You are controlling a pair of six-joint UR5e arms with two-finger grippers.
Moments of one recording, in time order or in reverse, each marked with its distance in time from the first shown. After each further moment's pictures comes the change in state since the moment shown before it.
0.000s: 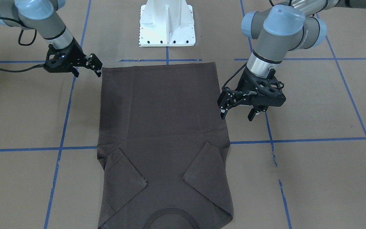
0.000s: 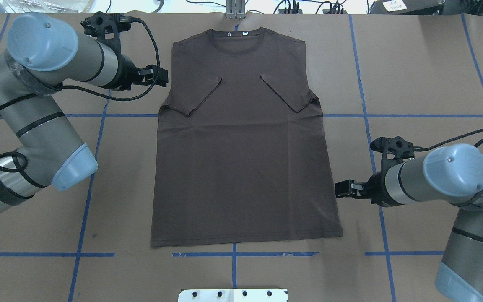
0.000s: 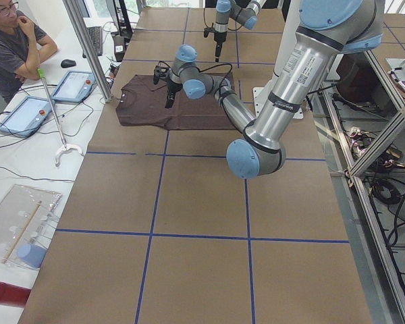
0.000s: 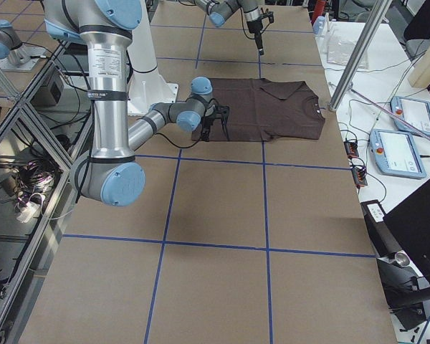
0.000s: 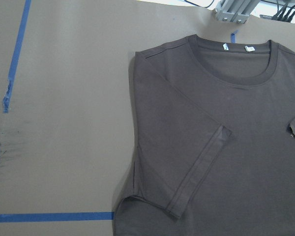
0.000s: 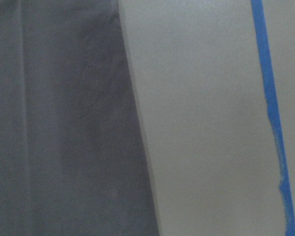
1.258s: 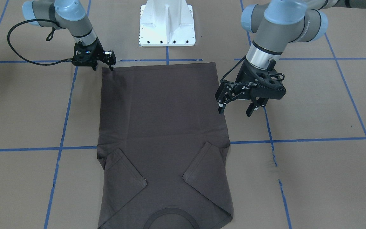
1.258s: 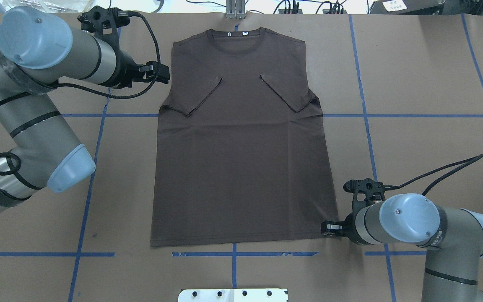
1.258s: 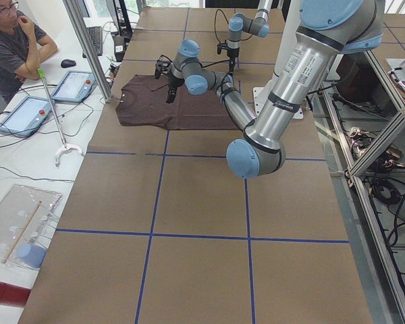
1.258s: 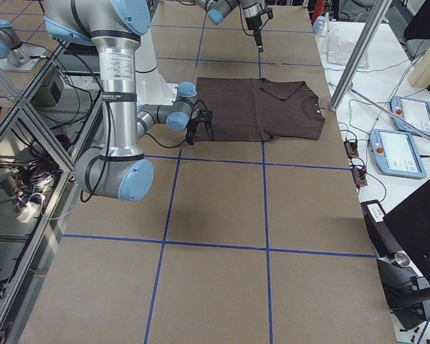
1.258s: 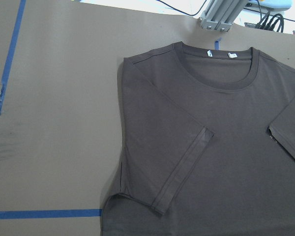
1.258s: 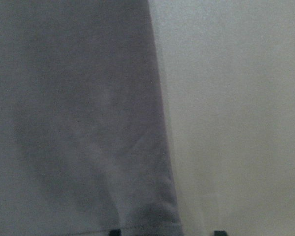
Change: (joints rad) left arm -0.002 -0.004 -0.035 0.015 0.002 -0.005; right arm -0.168 0.040 -0.049 -0.071 -0.087 0.045
